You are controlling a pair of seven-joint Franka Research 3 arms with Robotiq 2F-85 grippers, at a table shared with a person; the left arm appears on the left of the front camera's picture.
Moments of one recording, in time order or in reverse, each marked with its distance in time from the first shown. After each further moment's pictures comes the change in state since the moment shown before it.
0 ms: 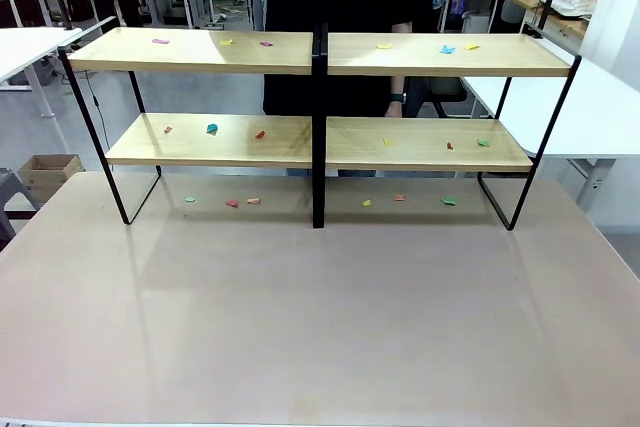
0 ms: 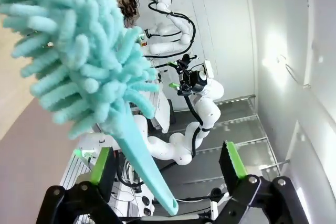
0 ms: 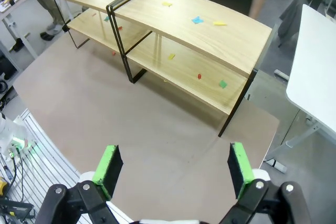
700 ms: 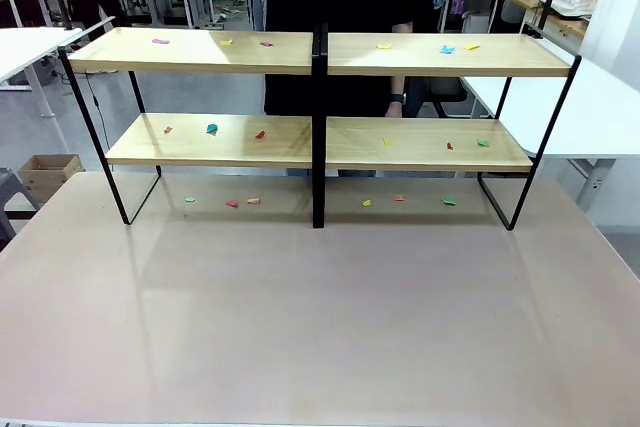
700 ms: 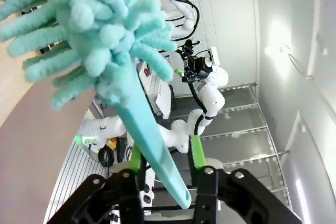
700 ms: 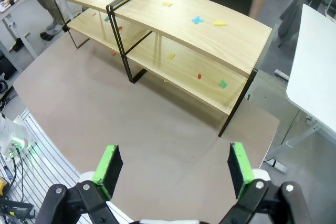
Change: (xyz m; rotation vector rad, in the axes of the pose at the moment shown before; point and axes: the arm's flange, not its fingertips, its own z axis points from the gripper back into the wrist) left arm -0.002 0.012 -0.016 0.008 0.076 0.015; right arm 0.000 0.000 0.000 0.000 0.000 0.000
